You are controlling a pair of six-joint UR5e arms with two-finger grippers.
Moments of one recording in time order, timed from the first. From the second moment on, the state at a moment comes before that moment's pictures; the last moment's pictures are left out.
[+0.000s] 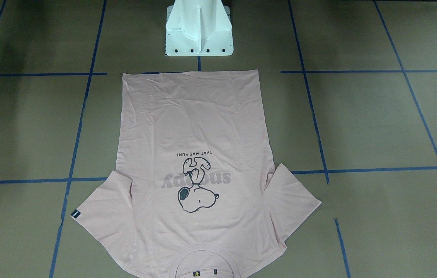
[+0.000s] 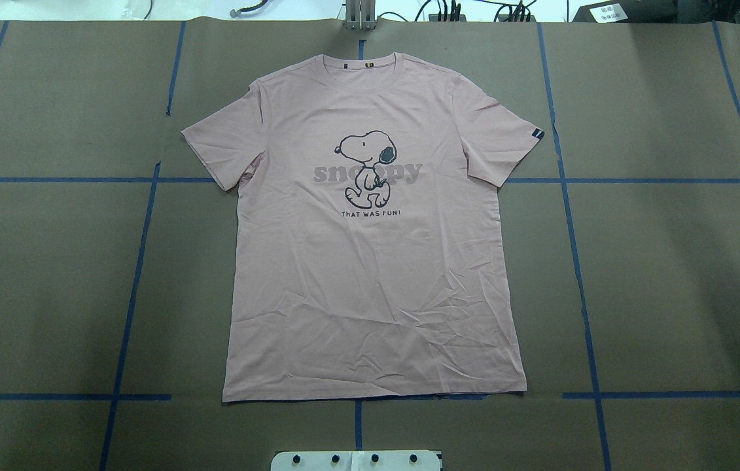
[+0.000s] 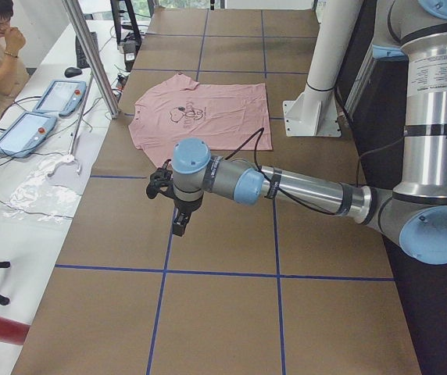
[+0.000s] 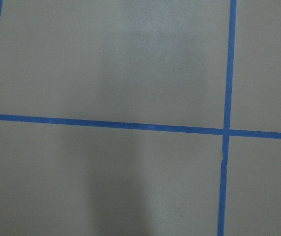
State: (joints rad) left arm -1.51 -1.52 -1.82 -1.69 -2.38 -0.01; right arm 1.45 -1.54 1.78 -1.60 2.36 0.18
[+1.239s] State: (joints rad) left arm -1.47 -1.52 -1.75 -1.81 -2.42 0.02; right arm 1.36 -1.53 1.74 -1.49 2.34 0.30
